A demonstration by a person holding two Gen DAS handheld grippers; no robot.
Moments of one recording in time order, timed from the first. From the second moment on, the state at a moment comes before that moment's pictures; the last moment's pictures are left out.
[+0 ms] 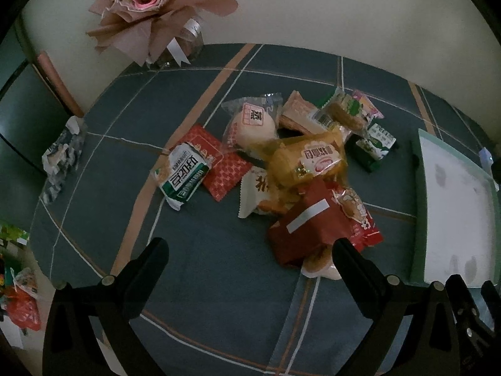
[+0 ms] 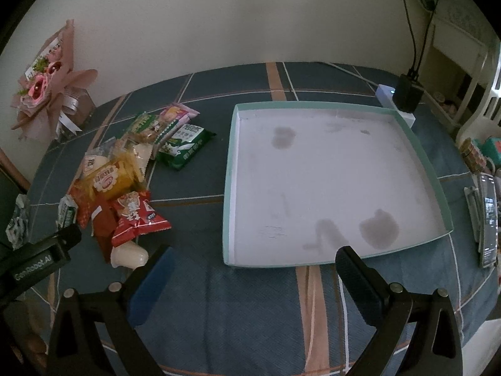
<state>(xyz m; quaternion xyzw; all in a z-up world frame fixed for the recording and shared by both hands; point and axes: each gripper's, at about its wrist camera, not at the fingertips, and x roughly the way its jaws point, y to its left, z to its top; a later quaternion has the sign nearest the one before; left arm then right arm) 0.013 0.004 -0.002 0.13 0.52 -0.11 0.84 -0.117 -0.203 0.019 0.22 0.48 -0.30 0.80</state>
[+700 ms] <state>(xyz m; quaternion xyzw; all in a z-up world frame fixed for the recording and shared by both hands) 0.014 0.000 -0.007 0.13 0.53 -0.11 0.83 -0.122 -0.207 0.020 0.21 0.48 -0.31 0.79</state>
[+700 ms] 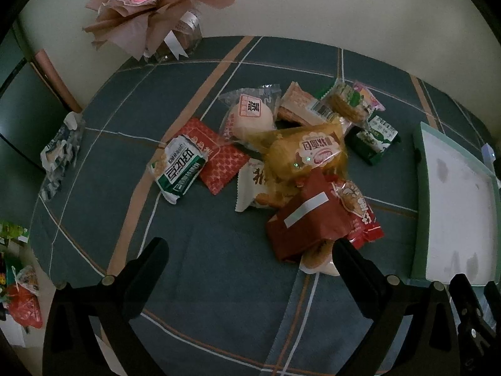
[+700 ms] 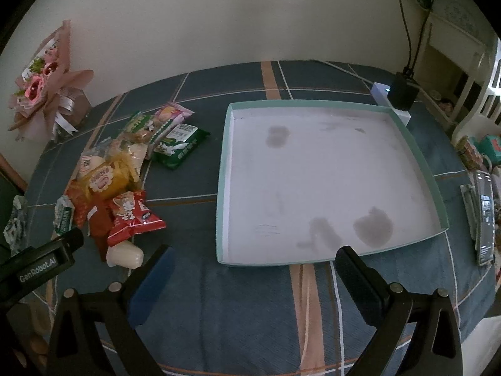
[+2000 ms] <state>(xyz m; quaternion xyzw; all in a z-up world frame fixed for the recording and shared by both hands) 0.013 -0.002 -0.010 0.13 0.54 -0.11 0.83 -0.123 -0.209 0.018 0.22 0.49 -0.31 0.79</state>
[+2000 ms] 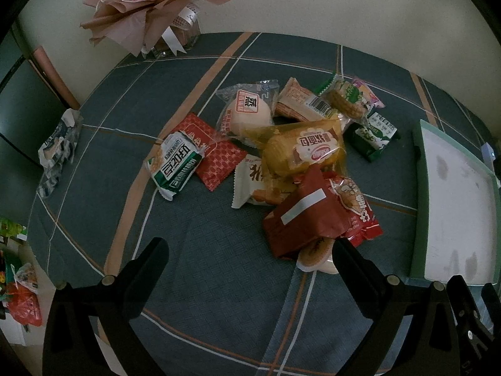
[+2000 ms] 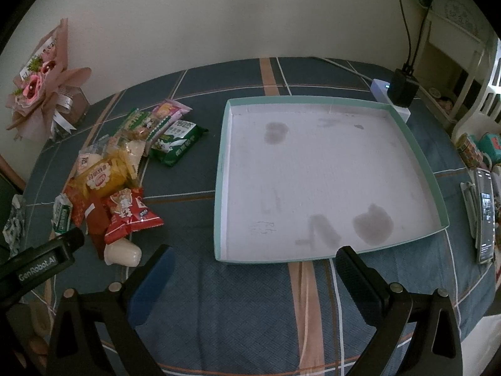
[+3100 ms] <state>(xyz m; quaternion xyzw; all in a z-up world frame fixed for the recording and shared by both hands) 0.068 0.046 -0.036 0.01 0.60 -0.09 0.79 -0.020 -0.146 -0.050 0.27 0.54 -0.19 0.77</state>
